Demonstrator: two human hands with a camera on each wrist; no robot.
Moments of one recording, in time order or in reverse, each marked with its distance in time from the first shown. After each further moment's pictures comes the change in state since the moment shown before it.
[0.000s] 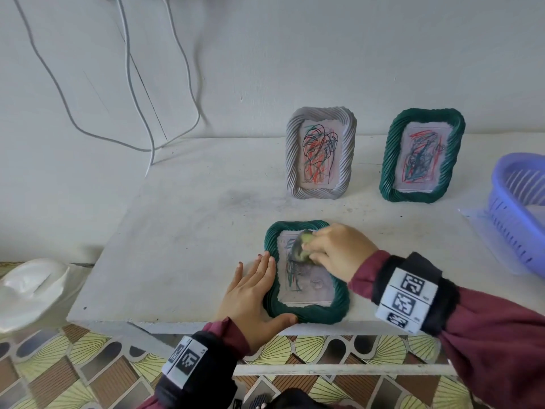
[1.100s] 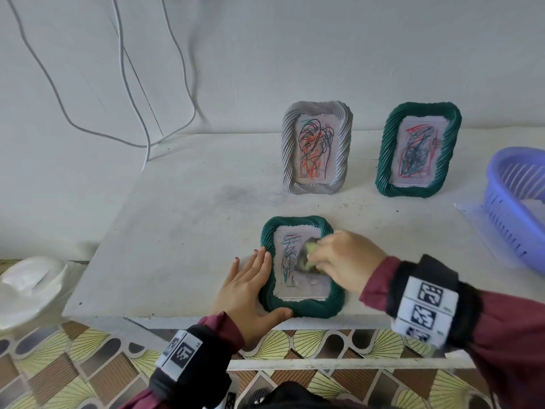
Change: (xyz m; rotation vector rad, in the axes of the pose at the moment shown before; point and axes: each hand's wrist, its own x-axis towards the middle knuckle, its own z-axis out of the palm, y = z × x) left_hand -0.001 0.001 0.000 0.005 0.007 0.008; right_hand -0.027 -0.001 -0.001 -0.019 -0.061 -0.035
